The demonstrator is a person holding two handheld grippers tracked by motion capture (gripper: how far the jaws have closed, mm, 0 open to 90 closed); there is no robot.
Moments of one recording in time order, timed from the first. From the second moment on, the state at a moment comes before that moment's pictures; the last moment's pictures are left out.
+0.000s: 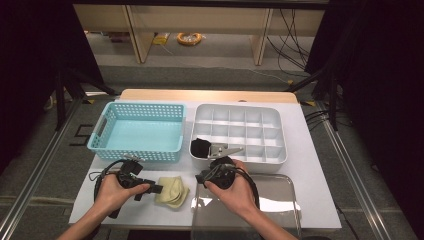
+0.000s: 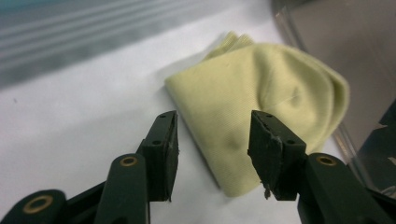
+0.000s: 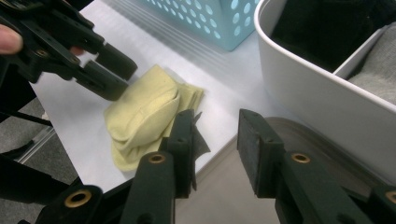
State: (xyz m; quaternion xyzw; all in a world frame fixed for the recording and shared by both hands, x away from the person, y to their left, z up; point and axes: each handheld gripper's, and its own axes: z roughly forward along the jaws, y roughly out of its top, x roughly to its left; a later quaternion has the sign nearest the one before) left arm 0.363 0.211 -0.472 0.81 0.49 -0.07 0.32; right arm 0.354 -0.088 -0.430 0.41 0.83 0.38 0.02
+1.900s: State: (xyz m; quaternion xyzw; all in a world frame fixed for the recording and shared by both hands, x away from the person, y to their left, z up) left arm 0.354 0.204 -0.455 0.79 0.47 -0.11 0.37; right arm 0.356 -0.012 -0.466 0.37 0.87 0.31 -0.08
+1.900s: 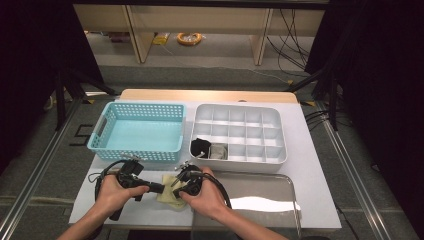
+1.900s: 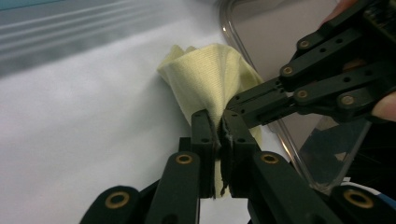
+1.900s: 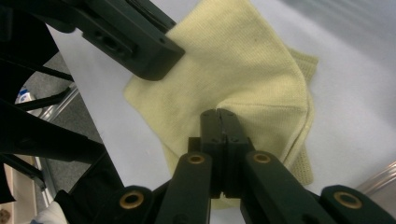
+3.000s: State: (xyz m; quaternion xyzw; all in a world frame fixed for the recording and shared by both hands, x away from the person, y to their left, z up) left arm 0.353 0.181 -0.453 0.80 0.46 -0.12 0.35; right arm 0.362 -0.065 -0.434 0.40 0.83 0.38 -0.06
